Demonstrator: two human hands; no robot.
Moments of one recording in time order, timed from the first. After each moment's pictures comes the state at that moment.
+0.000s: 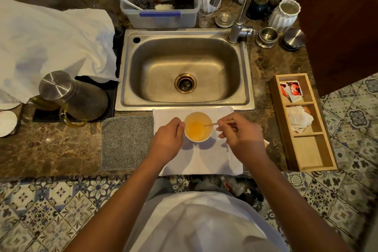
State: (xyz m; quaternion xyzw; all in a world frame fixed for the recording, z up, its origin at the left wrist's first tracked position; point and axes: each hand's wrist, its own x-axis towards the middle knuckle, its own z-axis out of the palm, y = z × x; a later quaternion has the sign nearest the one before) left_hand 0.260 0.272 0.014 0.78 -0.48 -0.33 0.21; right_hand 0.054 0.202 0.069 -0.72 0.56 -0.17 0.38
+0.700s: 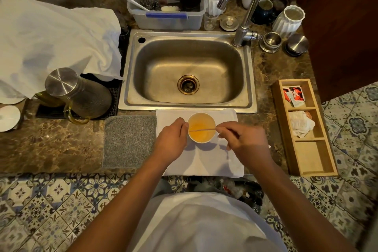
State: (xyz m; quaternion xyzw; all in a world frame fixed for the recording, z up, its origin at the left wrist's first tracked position) left_hand 0.257 0.272 0.020 0.78 -0.47 -0.35 0.22; right_hand 0.052 0.202 0.076 -0.78 0.51 -0.13 0.34
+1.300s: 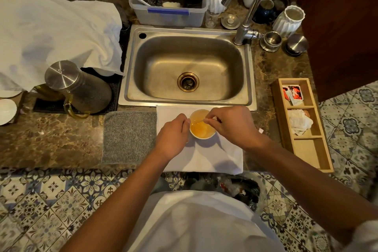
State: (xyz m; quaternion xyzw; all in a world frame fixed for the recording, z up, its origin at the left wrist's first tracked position) left_hand 0.259 0.271 0.018 0.77 -0.47 -0.36 0.23; right_hand 0.090 0.166 0.063 -0.91 0.38 -0.05 0.16
